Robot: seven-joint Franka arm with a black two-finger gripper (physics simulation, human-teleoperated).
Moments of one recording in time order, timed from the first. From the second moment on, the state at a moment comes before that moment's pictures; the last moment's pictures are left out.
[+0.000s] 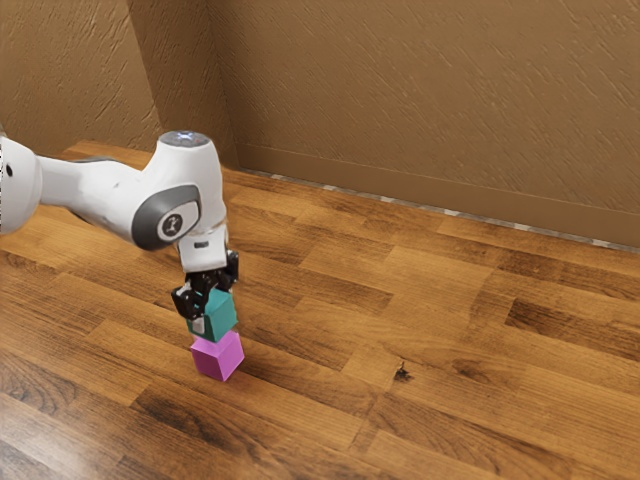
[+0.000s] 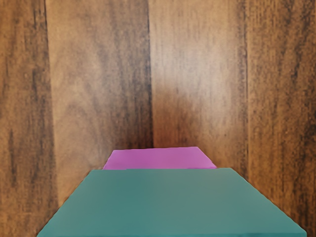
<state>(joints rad) -0.02 0.05 -0.03 -2.20 0.11 2.21 1.49</state>
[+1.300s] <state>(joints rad) 0.01 -0.02 -0.04 -2.22 0.09 2.20 1.62</state>
